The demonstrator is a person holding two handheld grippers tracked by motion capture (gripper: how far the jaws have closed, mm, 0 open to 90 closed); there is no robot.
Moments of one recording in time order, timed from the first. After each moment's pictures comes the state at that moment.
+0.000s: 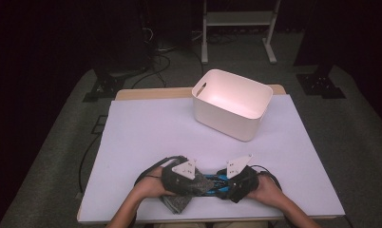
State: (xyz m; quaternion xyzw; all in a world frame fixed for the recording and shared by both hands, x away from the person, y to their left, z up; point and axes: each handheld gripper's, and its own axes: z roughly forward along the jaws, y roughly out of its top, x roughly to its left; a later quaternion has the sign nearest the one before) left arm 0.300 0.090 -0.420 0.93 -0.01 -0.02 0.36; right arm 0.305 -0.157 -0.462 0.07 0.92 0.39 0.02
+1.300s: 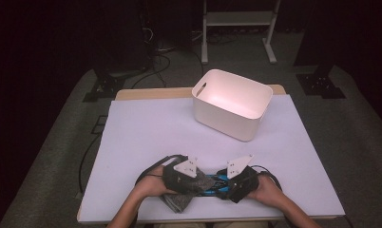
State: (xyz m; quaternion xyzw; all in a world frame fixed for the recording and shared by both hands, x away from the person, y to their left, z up) left arm 0.301 0.083 -0.415 0.94 0.00 -0.01 0.35; right arm 0.306 -0.158 -0.464 0.06 0.92 0.39 0.02
